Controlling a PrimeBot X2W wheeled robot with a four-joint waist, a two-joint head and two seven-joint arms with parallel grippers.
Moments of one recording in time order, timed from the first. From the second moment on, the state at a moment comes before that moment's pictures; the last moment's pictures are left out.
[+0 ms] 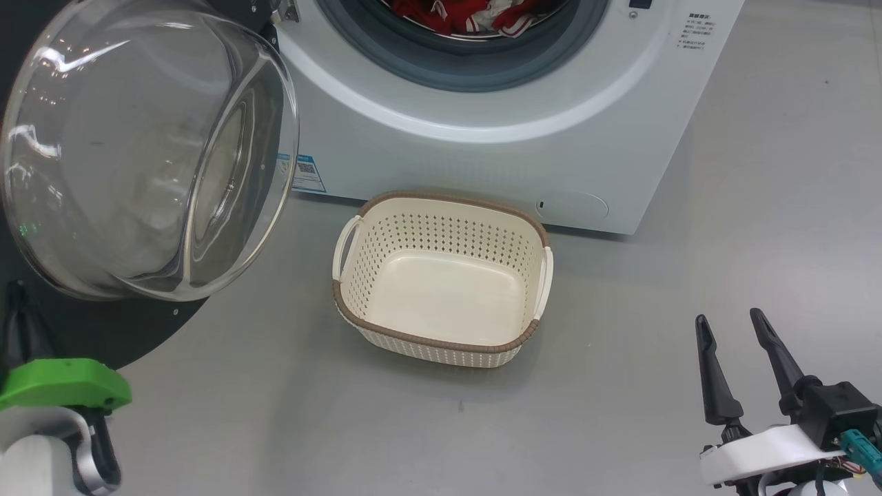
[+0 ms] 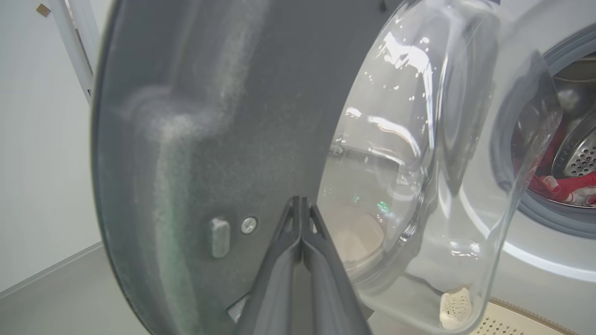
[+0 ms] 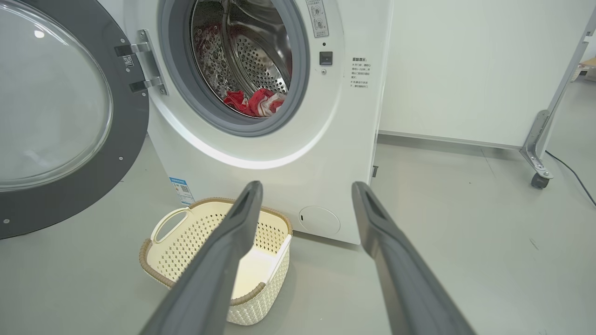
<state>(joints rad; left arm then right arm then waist) -0.26 0.12 0.19 0.41 -0.37 0.12 -0.25 0.10 -0.05 -0.02 0.06 0.16 0.12 -0.26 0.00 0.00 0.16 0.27</state>
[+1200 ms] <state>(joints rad) -0.02 0.04 -0.11 0.21 -0.25 0.01 -0.25 0.09 -0.04 0.05 0.07 0.16 0.12 -0.26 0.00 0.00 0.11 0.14</state>
